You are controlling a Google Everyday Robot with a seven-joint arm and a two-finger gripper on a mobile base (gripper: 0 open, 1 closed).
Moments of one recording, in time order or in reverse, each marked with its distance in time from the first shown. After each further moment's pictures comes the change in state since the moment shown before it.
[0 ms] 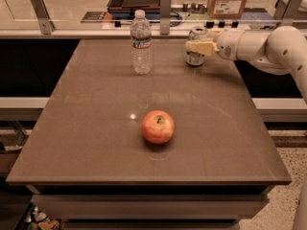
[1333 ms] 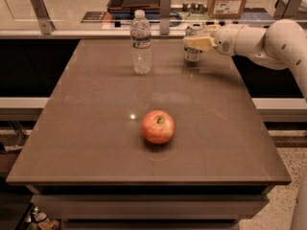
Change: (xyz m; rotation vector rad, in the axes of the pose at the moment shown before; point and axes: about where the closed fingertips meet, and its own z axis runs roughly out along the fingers) arm -0.020 0.004 0.004 -0.001 -0.002 -0.029
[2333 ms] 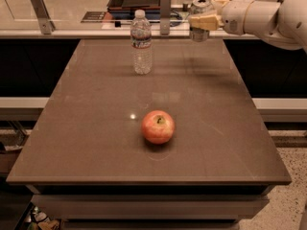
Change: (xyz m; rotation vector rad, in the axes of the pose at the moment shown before) arm -0.071 -0.002 -0.016 0.052 -0.017 -0.143
